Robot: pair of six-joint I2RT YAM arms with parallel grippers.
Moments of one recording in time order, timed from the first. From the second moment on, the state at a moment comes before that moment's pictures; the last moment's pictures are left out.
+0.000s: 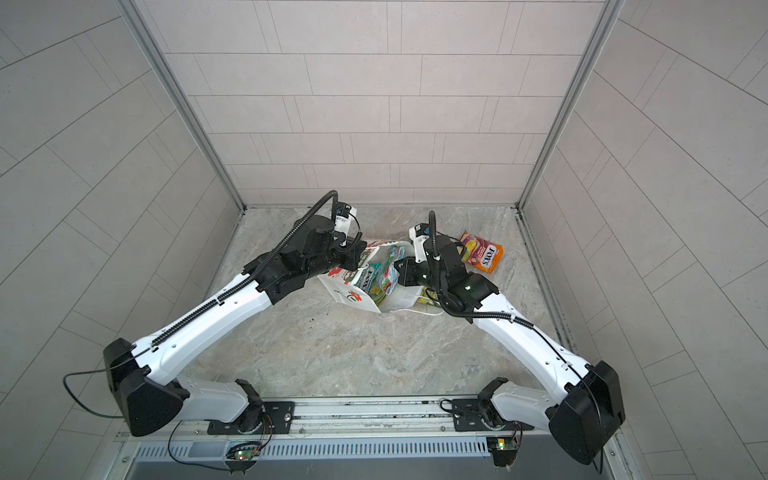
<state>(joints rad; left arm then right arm) -0.72 1.37 1.34 -0.46 -0.03 -0.35 0.54 1.17 1.01 -0.34 -0.17 0.54</state>
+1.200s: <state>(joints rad) -0.72 1.37 1.34 -0.46 -0.02 -0.36 0.14 1.00 1.28 -0.65 -0.28 0.39</state>
